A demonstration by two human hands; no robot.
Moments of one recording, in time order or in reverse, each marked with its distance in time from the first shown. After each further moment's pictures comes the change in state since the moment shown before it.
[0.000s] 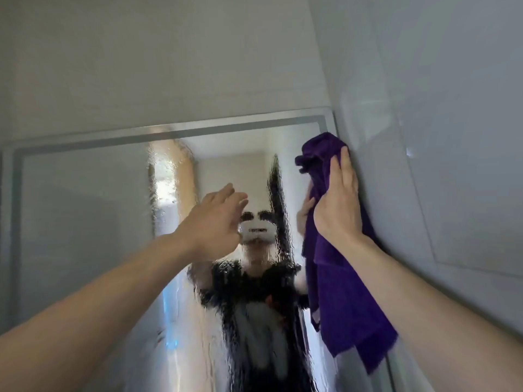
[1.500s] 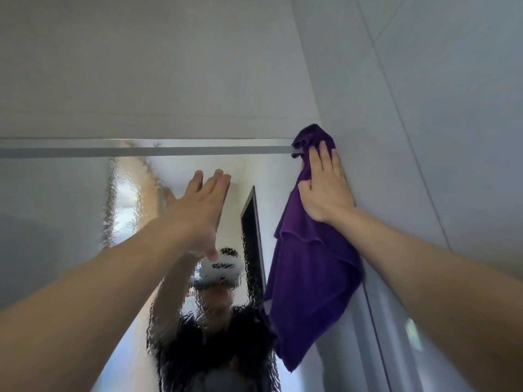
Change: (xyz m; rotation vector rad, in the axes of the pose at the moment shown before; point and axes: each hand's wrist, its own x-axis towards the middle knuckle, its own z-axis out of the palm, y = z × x) left_hand 0.078 -0.029 -0.014 0.255 0.030 -0.092; right_hand 0.115 0.004 0.026 -0.341 -0.084 -0.132
